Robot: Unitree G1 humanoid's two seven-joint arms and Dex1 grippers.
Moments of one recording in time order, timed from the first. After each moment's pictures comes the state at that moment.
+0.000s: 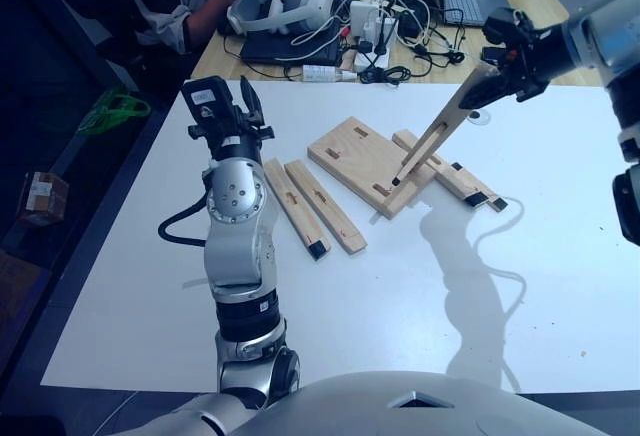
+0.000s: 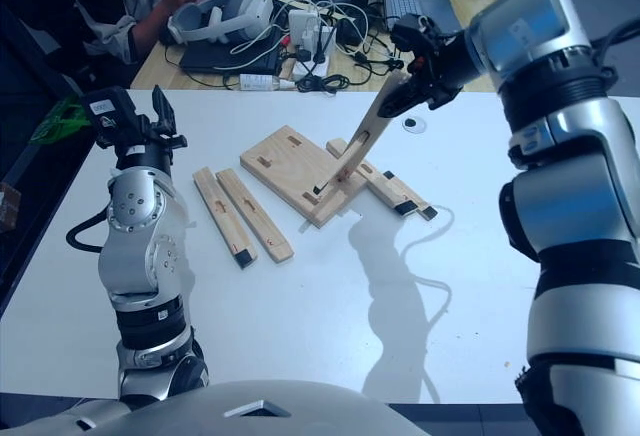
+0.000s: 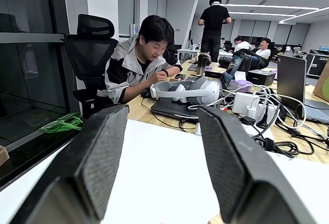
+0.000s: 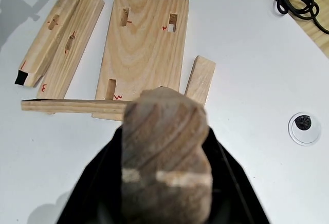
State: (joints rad) left arm -0.29 -0.05 0.11 -0.44 0.07 0.58 0.23; right arm -1.39 -0.60 0.62 0.89 0.02 0.83 1.39
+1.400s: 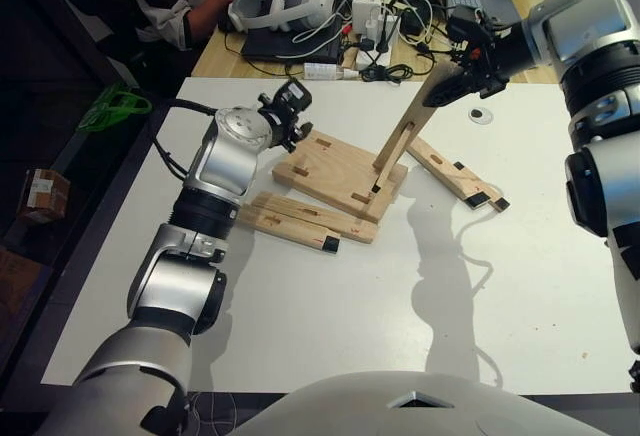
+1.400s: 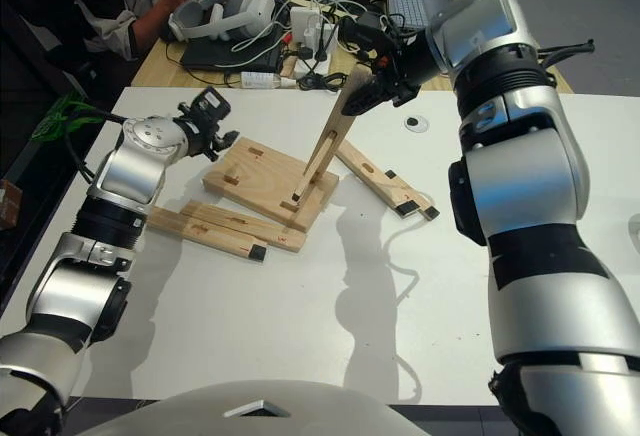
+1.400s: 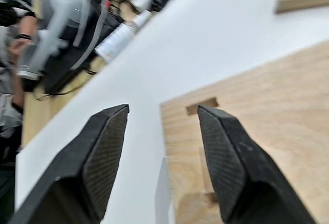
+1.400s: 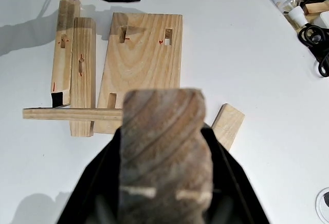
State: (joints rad) left arm -0.77 0.46 -0.33 0.44 0.14 0.60 -0.66; right arm -1.43 -0.41 0.30 1.18 -0.17 0.55 1.44
